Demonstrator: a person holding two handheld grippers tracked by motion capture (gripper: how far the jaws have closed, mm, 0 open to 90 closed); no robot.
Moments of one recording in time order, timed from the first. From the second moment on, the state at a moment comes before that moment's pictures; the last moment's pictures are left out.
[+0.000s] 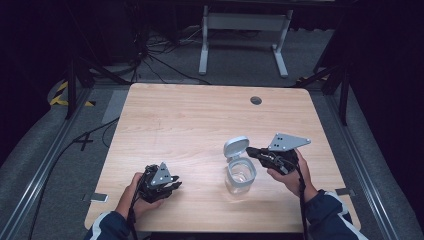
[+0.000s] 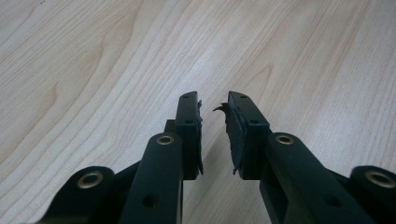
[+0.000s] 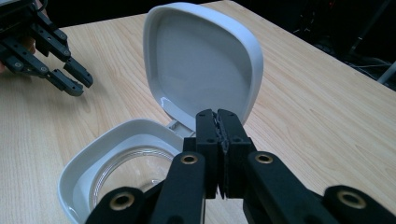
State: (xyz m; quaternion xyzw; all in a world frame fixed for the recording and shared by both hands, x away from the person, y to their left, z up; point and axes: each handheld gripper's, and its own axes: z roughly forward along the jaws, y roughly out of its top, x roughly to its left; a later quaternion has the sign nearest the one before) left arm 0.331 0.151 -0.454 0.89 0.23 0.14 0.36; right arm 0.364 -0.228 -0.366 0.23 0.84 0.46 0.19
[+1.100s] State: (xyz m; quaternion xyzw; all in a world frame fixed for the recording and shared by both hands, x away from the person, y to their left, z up) left arm 0.337 0.180 -0.469 0.88 0.28 0.16 0.35; right arm 0.341 -0.291 -0.373 0.23 0.87 0.36 0.25
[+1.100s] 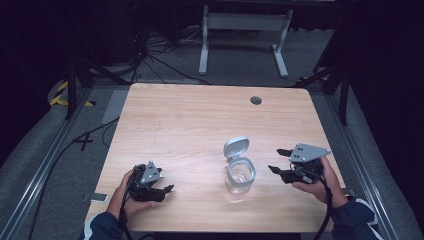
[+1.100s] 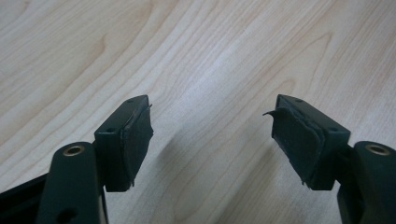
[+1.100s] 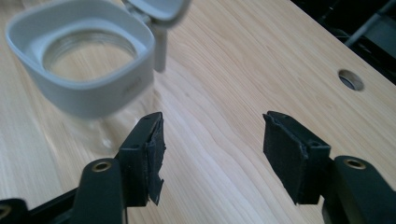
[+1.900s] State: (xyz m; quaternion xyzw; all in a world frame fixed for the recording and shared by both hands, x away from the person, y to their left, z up) left arm 0.341 0.191 -0.480 0.87 0.31 0.13 0.37; right arm 0.308 -0.391 -0.432 0.33 0.87 0.30 0.23
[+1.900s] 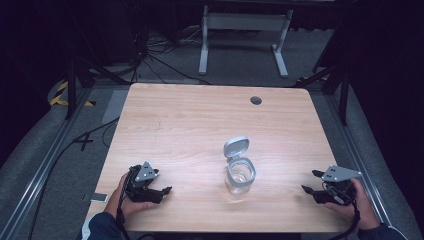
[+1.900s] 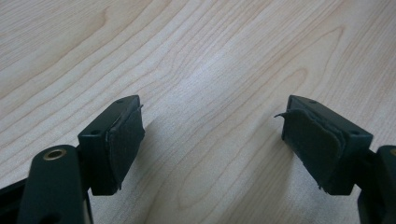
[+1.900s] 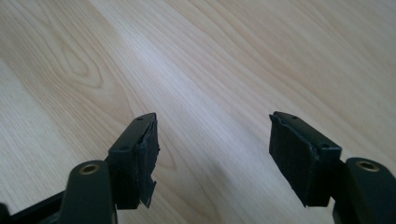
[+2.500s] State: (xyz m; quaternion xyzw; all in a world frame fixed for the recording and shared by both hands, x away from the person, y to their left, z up) left arm 0.341 0.191 -0.480 0.87 0.31 0.12 0.37; right arm 0.291 -0.434 -0.467 0.43 0.80 0.35 0.21
